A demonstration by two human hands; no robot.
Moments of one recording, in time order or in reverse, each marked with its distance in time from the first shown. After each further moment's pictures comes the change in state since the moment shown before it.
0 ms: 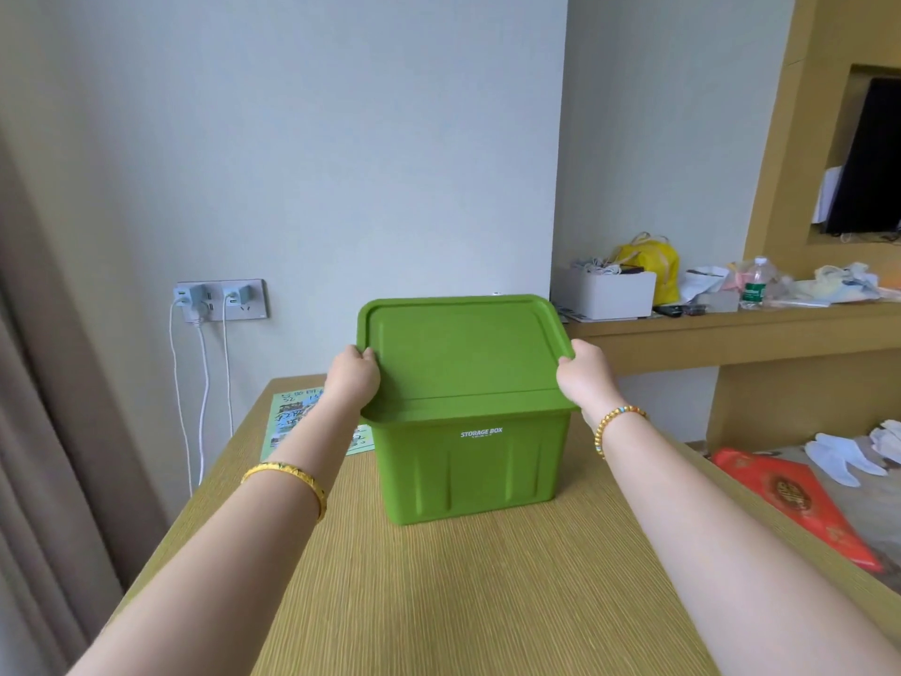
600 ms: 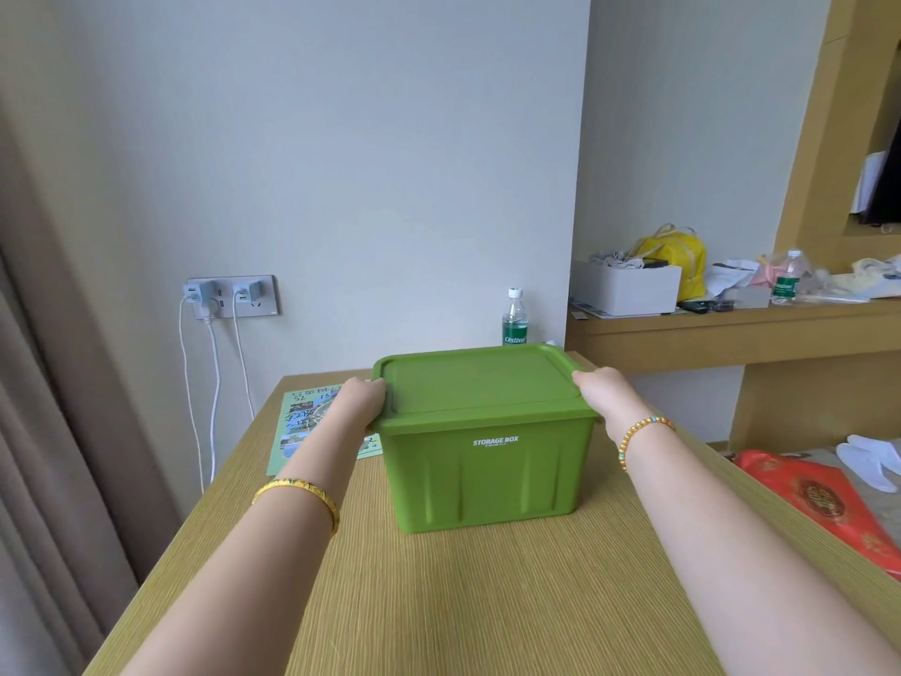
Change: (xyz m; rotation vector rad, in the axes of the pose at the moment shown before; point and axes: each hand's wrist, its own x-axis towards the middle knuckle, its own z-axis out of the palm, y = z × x) left_hand 0.022 -0.031 0.016 -0.191 -0.133 -0.232; right_hand 0.022 0.022 0.021 0.229 -0.119 0.295
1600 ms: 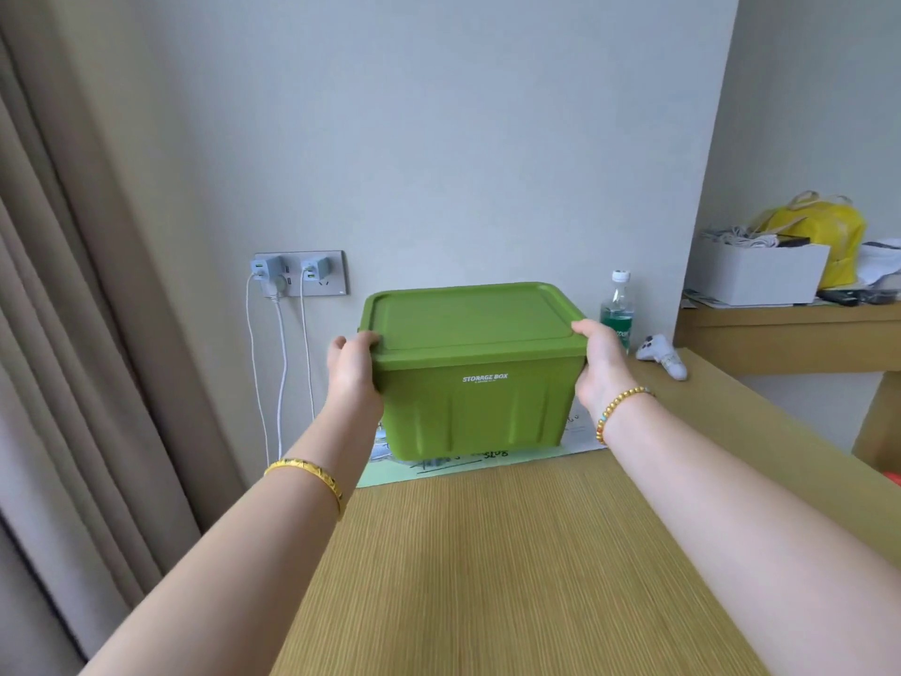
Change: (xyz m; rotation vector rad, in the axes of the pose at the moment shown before) left_hand 0.121 -0.030 -0.070 -0.864 0.218 -0.033; right_hand 0.057 -0.056 0.167 0.753 -0.174 0.179
